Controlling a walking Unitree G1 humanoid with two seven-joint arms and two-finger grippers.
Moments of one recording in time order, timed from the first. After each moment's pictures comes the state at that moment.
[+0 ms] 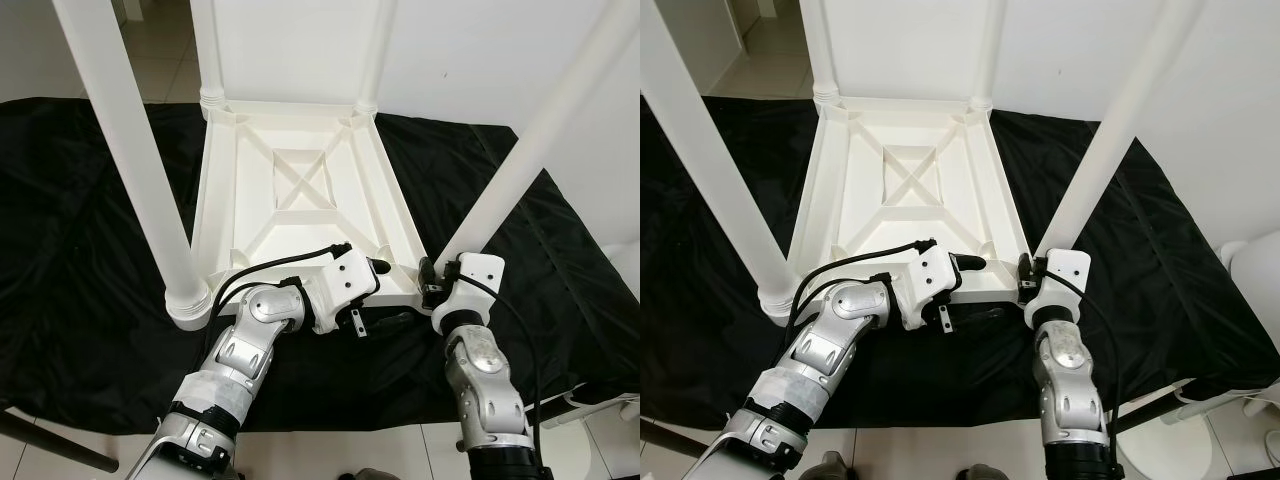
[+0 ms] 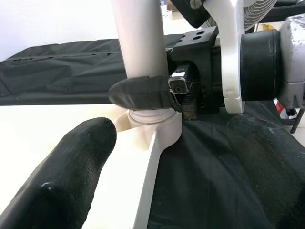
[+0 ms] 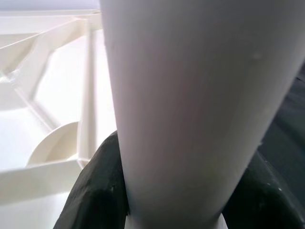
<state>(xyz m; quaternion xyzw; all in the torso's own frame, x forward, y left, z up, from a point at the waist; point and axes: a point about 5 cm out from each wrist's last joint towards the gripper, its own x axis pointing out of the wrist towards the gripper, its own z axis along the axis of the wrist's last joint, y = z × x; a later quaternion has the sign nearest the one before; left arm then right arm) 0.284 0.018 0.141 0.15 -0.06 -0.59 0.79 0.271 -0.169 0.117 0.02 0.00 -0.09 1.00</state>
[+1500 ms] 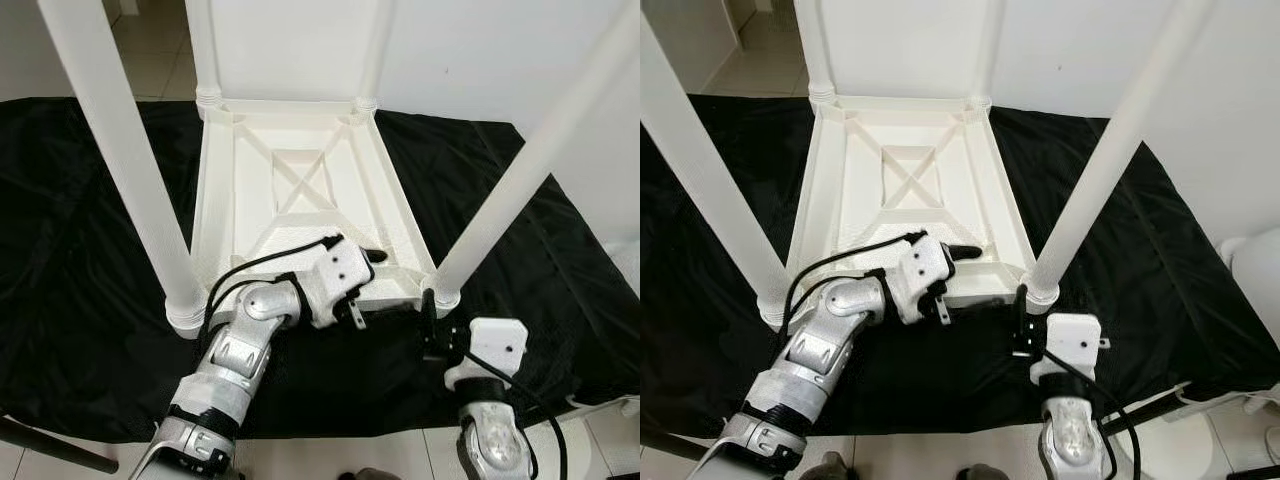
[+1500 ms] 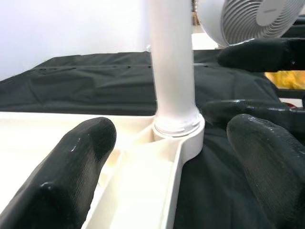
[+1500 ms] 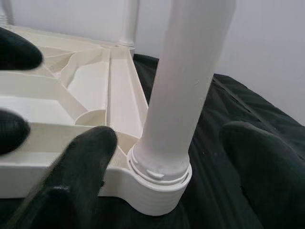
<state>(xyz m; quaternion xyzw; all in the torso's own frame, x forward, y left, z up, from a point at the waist) 0.283 0.022 0.152 0.13 -0.08 -0.58 0.80 0.190 -0.162 0.119 -0.08 -0.10 -0.05 0.99</state>
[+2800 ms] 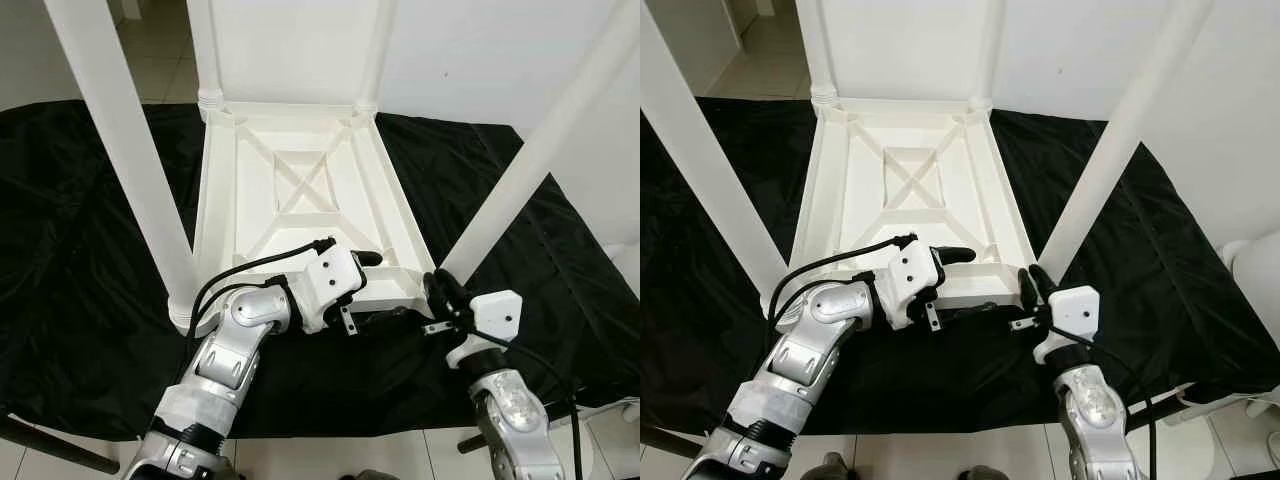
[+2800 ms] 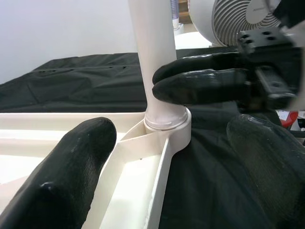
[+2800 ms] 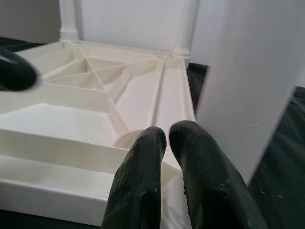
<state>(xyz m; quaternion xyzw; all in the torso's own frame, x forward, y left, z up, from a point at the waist) 0.270 0.036 0.157 0.14 -0.09 -0.58 0.80 0.227 -0.179 0.125 -0.05 -0.10 0.09 0.99</state>
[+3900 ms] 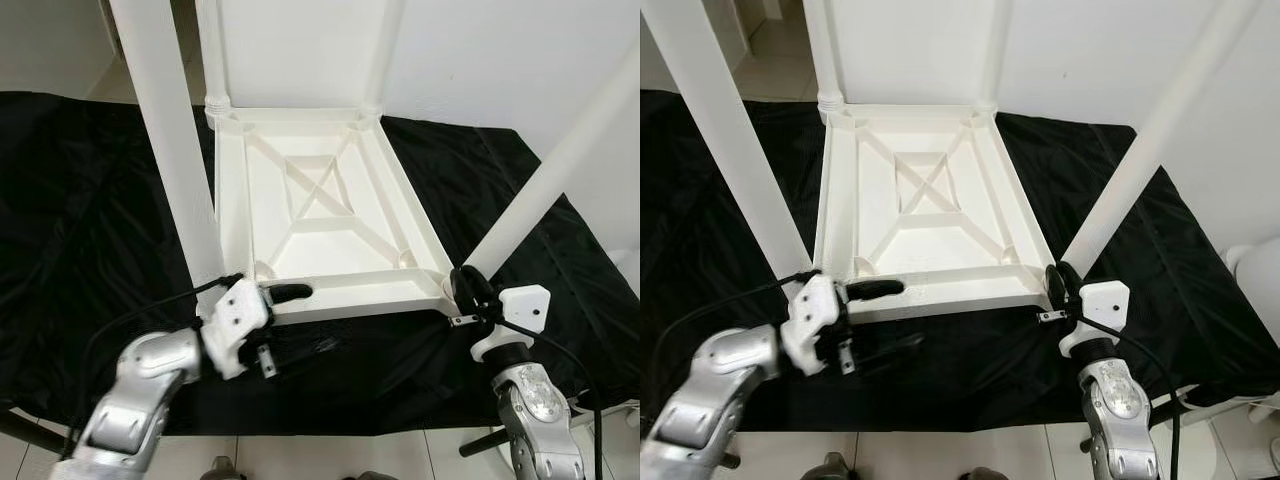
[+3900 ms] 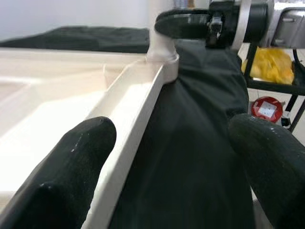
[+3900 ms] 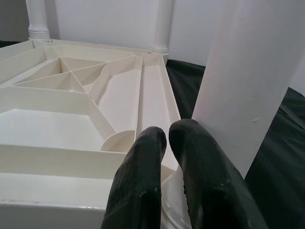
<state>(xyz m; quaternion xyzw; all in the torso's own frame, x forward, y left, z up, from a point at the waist) 0.222 0.134 0.138 0.10 -0.03 -0.56 0.82 0.235 -0.204 0.121 -0.05 -0.09 0.05 0.99</state>
